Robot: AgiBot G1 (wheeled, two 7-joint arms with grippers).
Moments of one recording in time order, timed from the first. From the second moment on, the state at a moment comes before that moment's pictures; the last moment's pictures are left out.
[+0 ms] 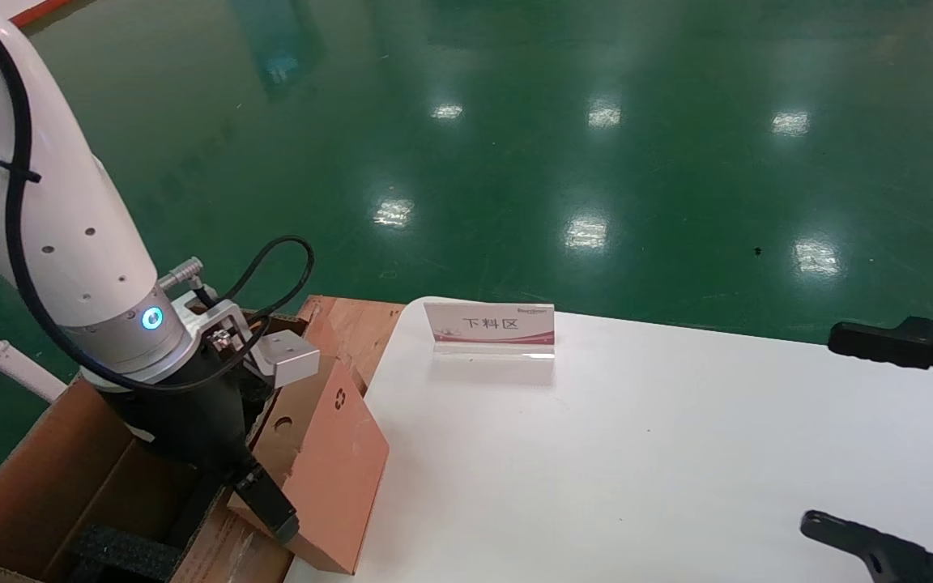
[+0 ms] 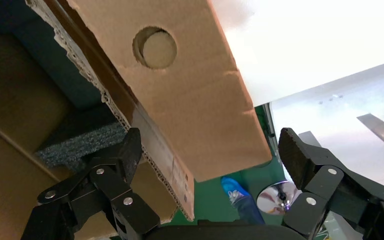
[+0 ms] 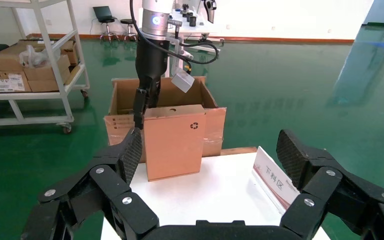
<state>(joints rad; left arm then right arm) -2.33 0.77 2.06 -1.37 1.26 1.49 -1.69 1.08 -0.61 -0.29 1.28 -0.72 -1.49 0.18</state>
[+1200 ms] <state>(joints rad) -2.29 0.79 2.08 -1.37 1.31 1.39 -1.72 1.08 -0.61 -0.29 1.28 -0.72 -1.49 0.18</state>
